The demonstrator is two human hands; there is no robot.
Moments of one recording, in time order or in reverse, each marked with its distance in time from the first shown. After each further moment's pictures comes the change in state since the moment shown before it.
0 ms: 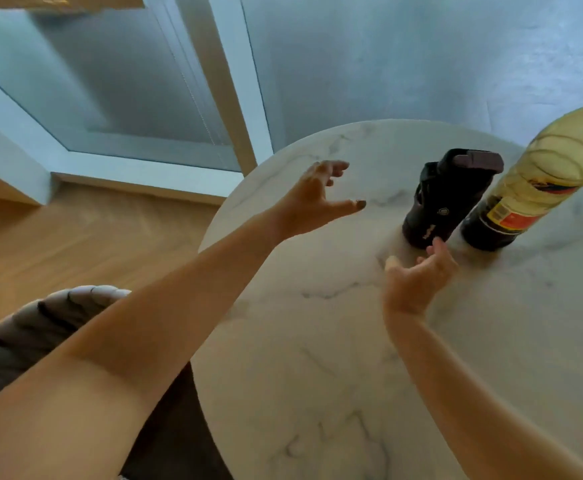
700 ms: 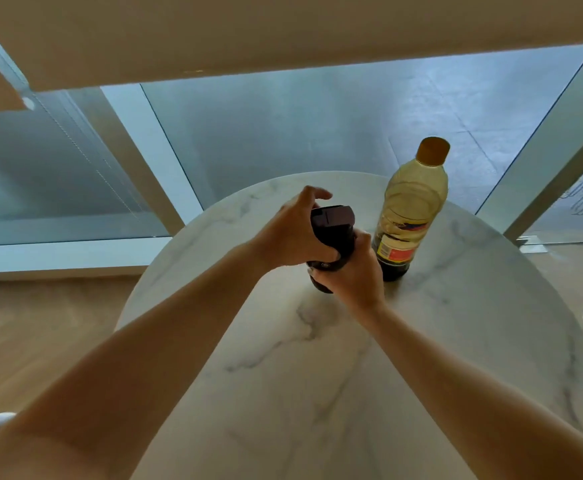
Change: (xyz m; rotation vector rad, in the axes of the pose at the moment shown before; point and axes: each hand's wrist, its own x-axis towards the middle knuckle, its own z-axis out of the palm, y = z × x) left_hand 0.063 0.098 0.051 0.117 -0.122 0.139; right_hand 0.113 -0.008 -0.018 -0.206 -0.326 -0.211
